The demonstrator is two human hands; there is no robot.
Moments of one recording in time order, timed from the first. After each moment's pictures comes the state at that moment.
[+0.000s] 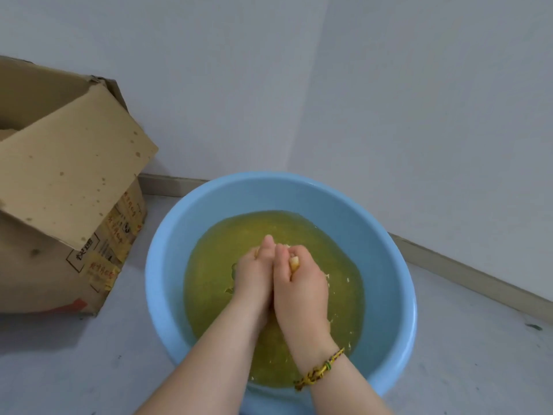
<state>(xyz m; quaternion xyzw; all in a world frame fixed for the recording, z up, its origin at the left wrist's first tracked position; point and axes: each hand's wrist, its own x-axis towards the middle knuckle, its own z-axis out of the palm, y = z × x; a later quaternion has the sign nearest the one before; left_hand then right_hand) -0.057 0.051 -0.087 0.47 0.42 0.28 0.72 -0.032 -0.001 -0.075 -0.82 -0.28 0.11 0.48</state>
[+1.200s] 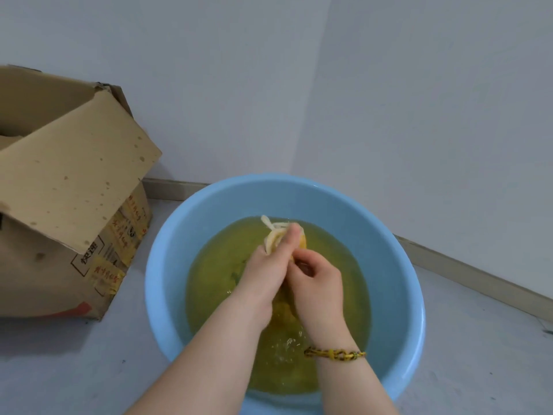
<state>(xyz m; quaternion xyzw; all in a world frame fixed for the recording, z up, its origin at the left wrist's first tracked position) -0.057 0.056 -0.081 0.45 0.37 0.20 0.78 -0.013 -0.007 -0.084 -0.75 -0.24 0.22 0.58</state>
